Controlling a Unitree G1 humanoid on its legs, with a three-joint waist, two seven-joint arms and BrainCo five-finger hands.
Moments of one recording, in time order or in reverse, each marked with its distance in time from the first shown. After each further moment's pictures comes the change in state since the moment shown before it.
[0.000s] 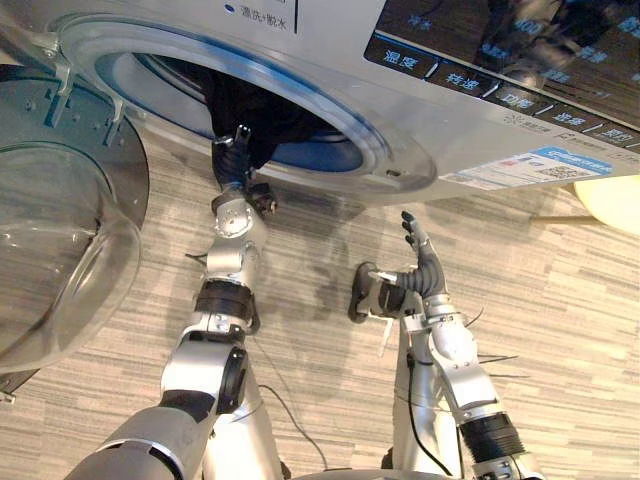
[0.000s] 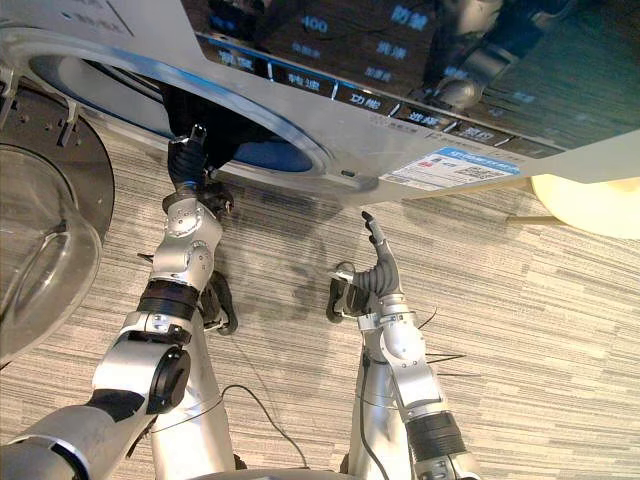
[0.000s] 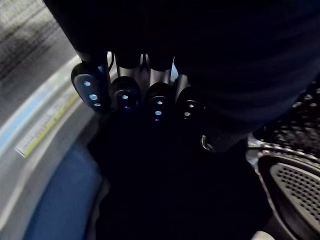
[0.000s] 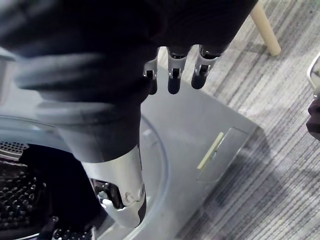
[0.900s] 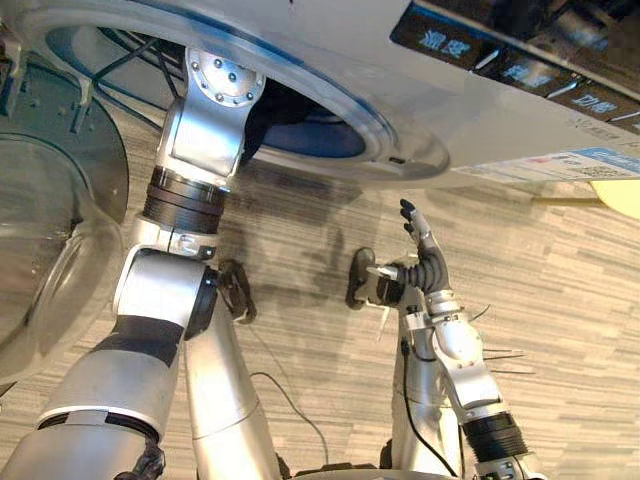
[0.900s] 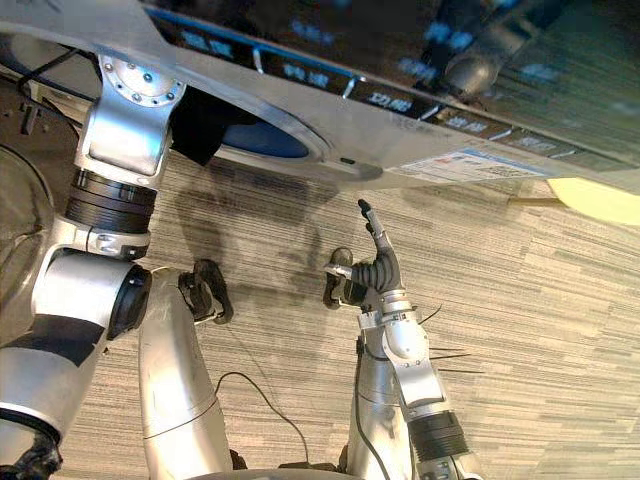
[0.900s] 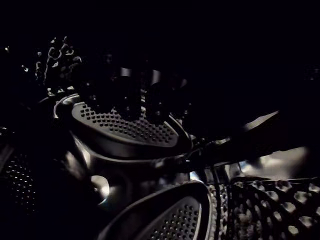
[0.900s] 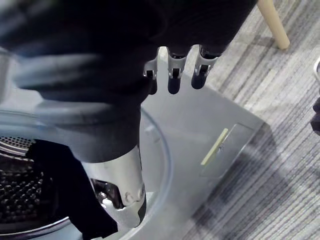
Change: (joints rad) left arm -0.544 0.270 -0.128 0.009 0.551 0.078 0.136; right arm 0.001 -0.009 -0.001 -0.048 0.004 -0.074 0.050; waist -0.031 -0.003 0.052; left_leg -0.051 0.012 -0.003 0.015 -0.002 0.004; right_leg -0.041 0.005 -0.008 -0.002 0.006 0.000
